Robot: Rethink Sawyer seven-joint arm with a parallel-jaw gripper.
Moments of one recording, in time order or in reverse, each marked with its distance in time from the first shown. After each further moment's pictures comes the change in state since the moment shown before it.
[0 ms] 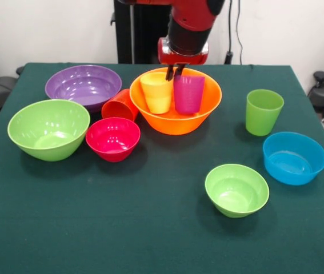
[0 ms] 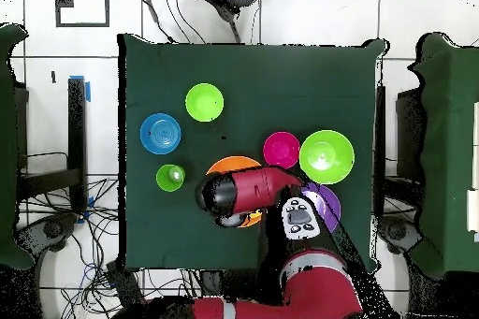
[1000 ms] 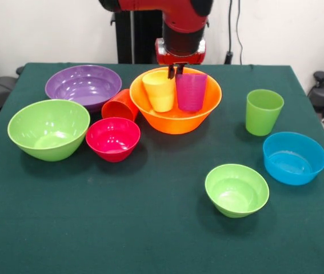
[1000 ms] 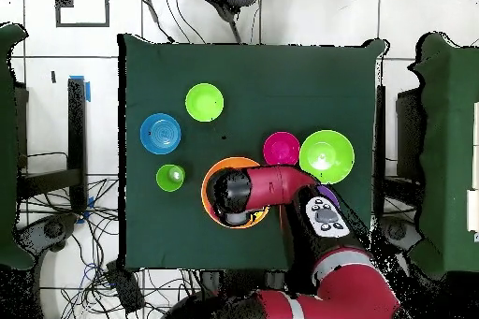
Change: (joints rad) arm -0.123 0.002 0.112 0.027 0.012 0.062 0.000
